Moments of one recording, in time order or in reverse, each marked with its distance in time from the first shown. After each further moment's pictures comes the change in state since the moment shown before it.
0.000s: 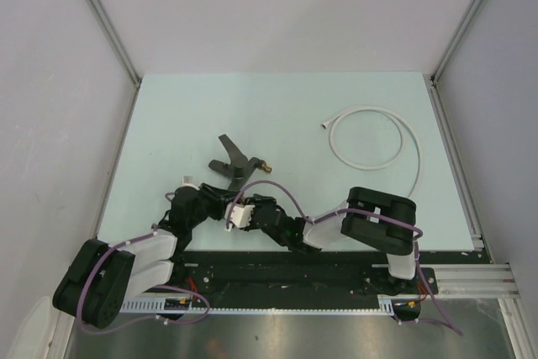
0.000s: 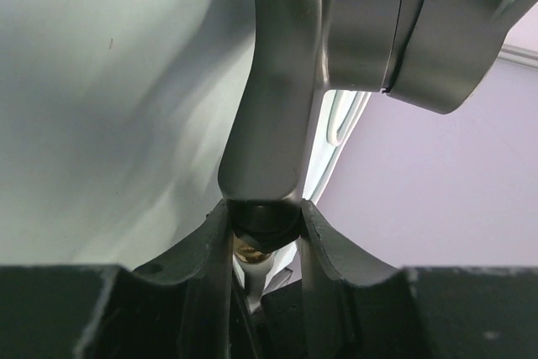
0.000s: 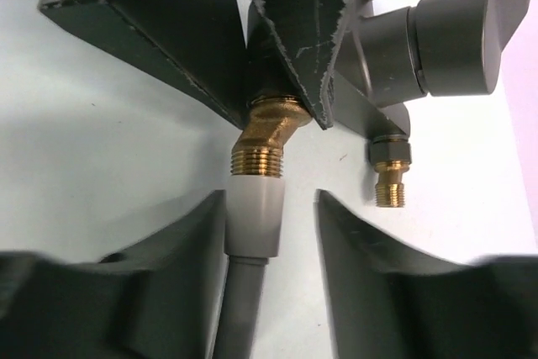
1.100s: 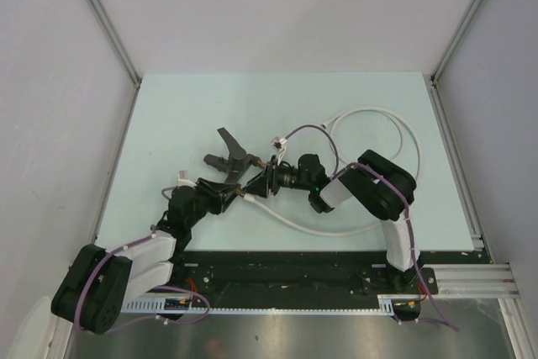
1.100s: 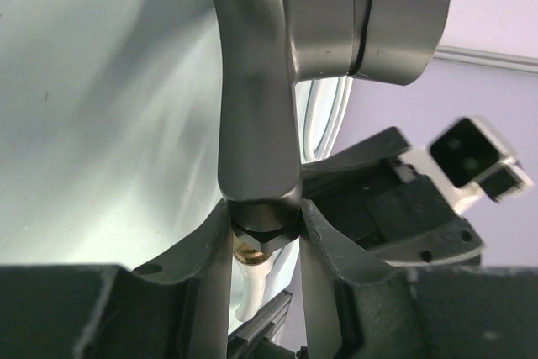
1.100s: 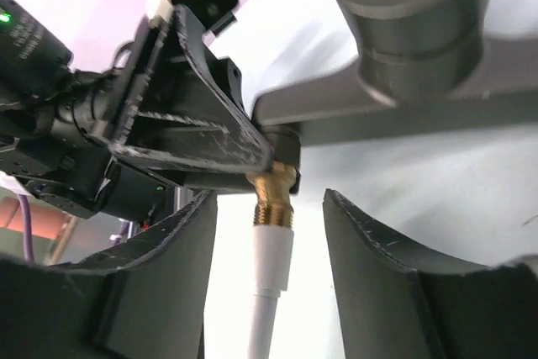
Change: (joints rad) left arm 0.003 -0.056 0.000 0.055 -0.071 0.044; right arm -0.499 0.195 0.026 0.560 -1.075 1.342
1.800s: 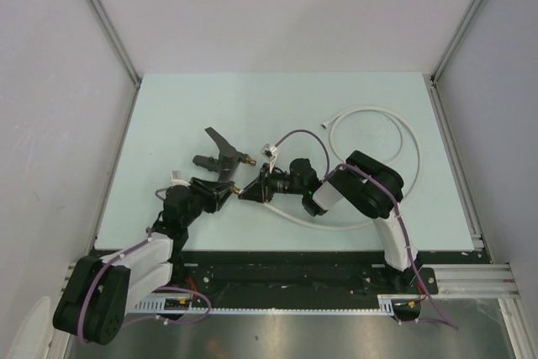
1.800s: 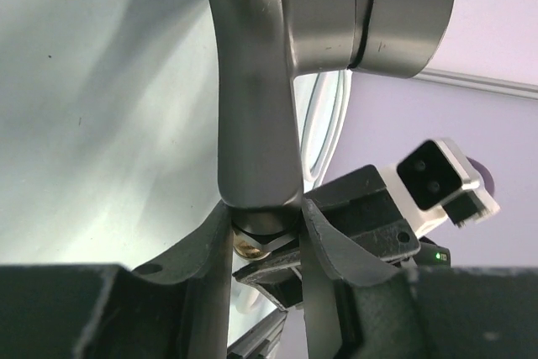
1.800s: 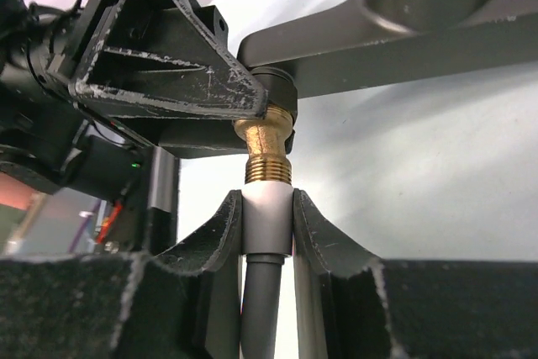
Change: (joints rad) left arm 0.080 -0.053 0.000 -0.066 0.040 0.004; right arm 0.047 0.028 0.029 -0.037 0.012 -0.172
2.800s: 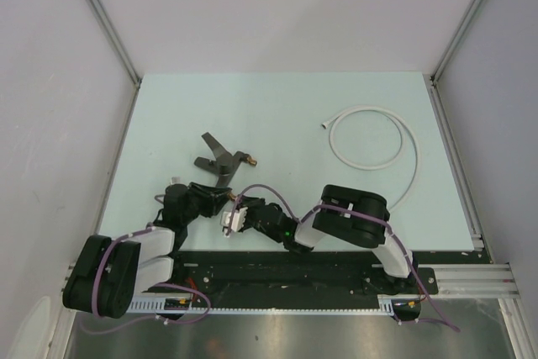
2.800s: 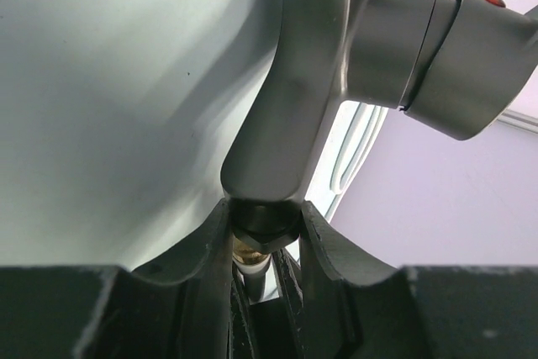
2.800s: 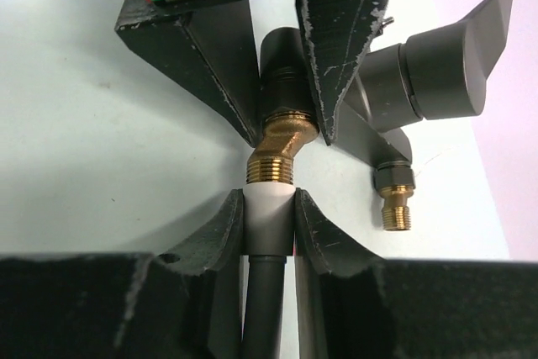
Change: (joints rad) left arm 0.085 0.173 0.001 0.018 0.075 -0.004; right arm 0.415 -0.003 -0.022 -0.127 0.898 -1.357
